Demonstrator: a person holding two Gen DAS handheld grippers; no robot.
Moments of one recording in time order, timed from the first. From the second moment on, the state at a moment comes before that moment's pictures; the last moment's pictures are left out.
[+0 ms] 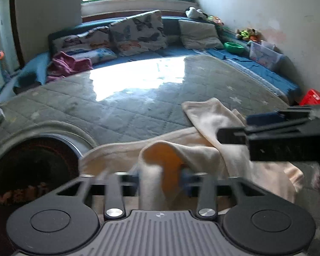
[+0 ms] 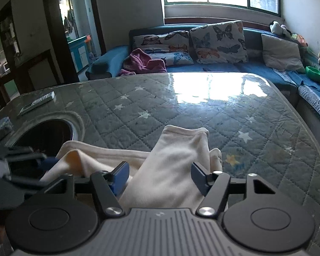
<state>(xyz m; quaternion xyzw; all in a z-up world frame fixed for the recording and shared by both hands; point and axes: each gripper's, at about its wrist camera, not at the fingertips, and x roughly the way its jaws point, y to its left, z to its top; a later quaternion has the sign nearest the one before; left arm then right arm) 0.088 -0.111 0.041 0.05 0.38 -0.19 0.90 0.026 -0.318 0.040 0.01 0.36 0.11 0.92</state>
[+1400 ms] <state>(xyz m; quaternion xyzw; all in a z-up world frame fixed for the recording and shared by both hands) 0.023 -0.030 0.058 0.00 0.34 -0.08 0.94 0.100 -0.283 0.006 -0.06 0.38 0.09 0.92</state>
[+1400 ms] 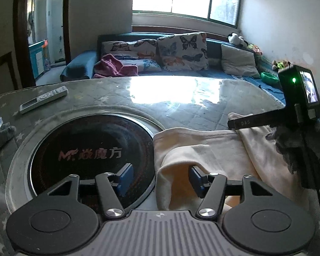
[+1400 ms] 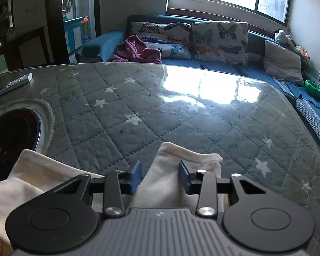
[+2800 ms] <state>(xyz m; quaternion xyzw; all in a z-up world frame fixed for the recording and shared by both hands) -0.052 0.035 0.080 -0.13 0.31 0.00 0.94 -0.042 -0.296 0.040 -0.03 0.34 0.16 0.93</state>
